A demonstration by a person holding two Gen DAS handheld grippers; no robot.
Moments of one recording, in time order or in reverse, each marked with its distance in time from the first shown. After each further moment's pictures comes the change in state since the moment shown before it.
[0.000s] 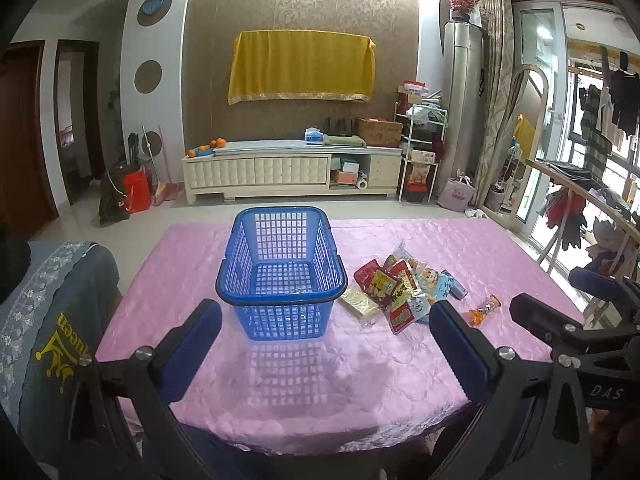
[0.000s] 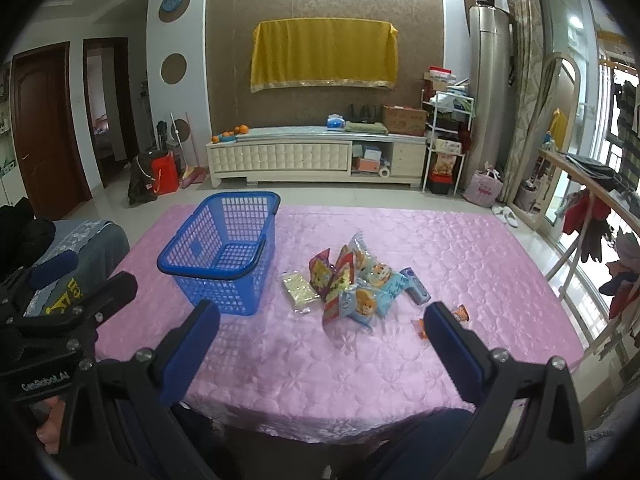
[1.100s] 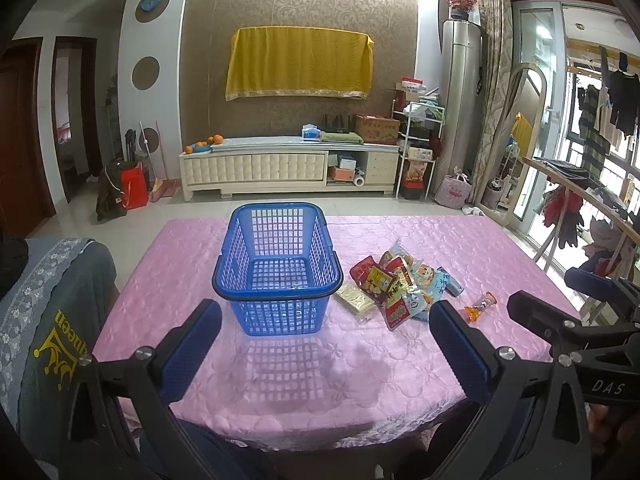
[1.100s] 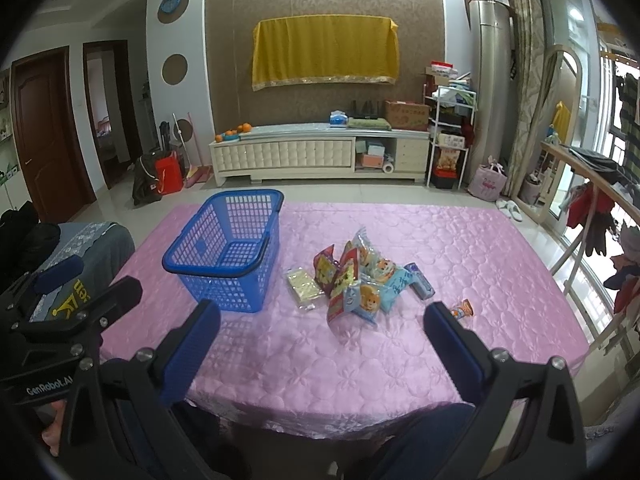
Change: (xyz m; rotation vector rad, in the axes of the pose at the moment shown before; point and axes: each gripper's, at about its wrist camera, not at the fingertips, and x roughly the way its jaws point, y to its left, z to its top) left arm -0.001 -0.002 0.001 -0.001 0.013 -0.010; right arm 0.000 -0.004 -0.001 0.016 0.013 0.022
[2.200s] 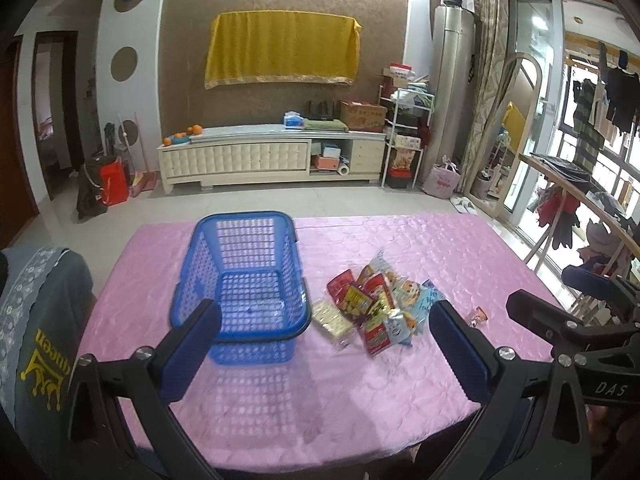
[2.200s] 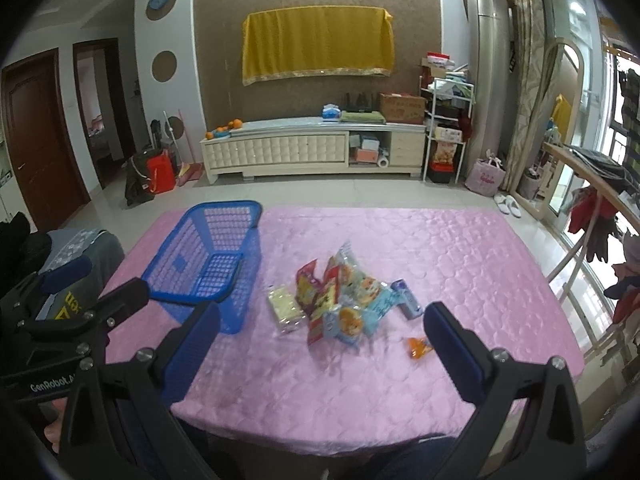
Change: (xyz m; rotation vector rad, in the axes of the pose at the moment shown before) left arm 0.066 -0.029 0.054 0.016 0.069 -0.059; right arm 0.036 -0.042 0.049 0.023 0.045 -0.013
